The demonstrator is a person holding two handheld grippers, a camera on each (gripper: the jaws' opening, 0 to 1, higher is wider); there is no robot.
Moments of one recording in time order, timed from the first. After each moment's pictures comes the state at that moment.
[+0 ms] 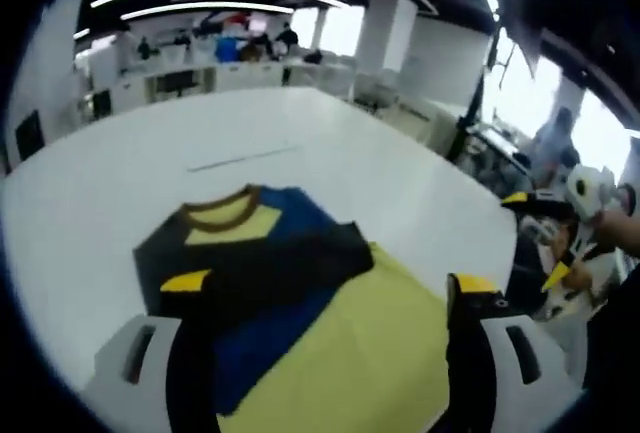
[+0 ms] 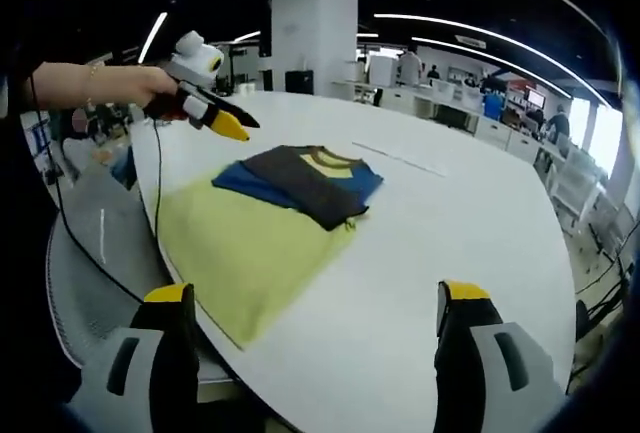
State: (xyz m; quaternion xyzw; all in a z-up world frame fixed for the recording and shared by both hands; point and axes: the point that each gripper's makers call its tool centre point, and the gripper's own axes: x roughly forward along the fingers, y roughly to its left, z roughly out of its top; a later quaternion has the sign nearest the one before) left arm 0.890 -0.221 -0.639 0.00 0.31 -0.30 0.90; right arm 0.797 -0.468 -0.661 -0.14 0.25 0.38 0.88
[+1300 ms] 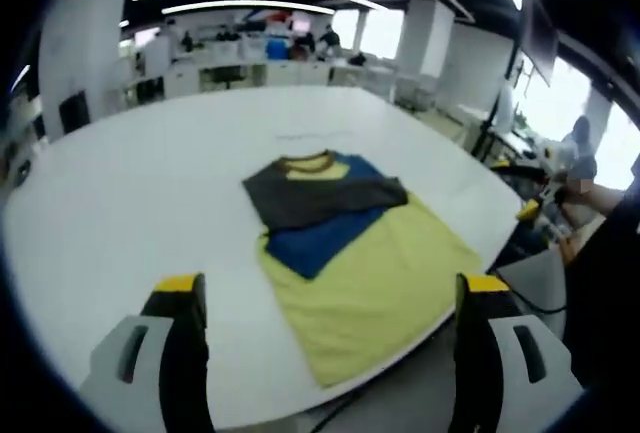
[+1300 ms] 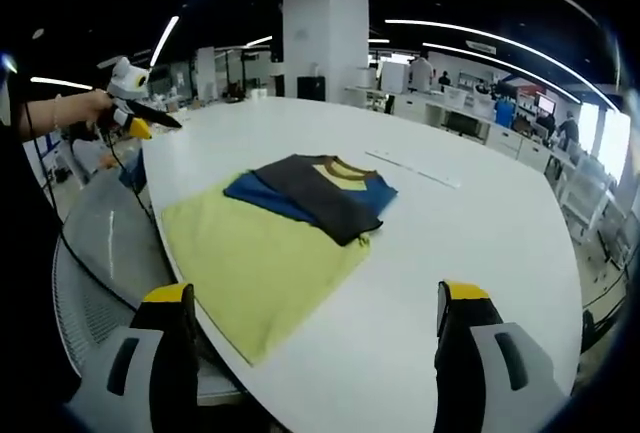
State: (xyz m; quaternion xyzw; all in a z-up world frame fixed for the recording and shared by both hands) left arm 0.758 -0.068 -0.616 -0.02 0.32 -0.22 0.92; right arm 0.796 -0.454 -0.654 -0.13 0.25 0.40 0.87
